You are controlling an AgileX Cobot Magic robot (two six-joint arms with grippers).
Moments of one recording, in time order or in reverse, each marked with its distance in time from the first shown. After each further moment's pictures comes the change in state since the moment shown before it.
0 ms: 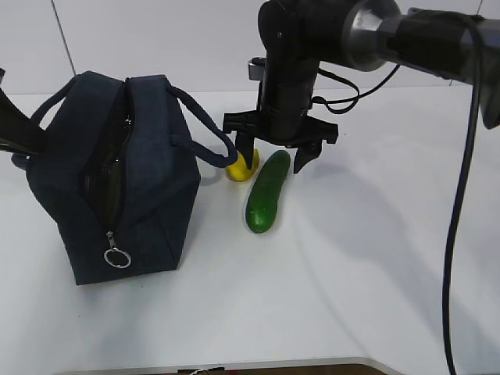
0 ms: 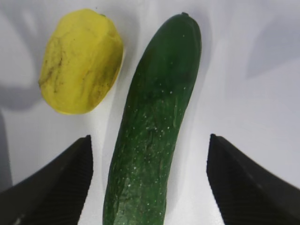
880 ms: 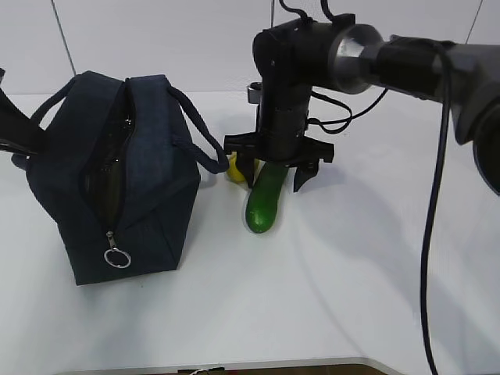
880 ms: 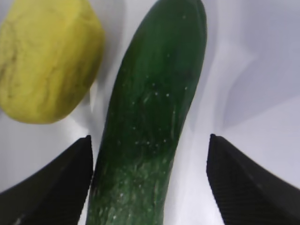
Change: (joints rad) left arm 0.000 0.000 0.000 0.000 0.000 0.000; right arm -0.002 0.062 0.000 0.000 -0.006 0.011
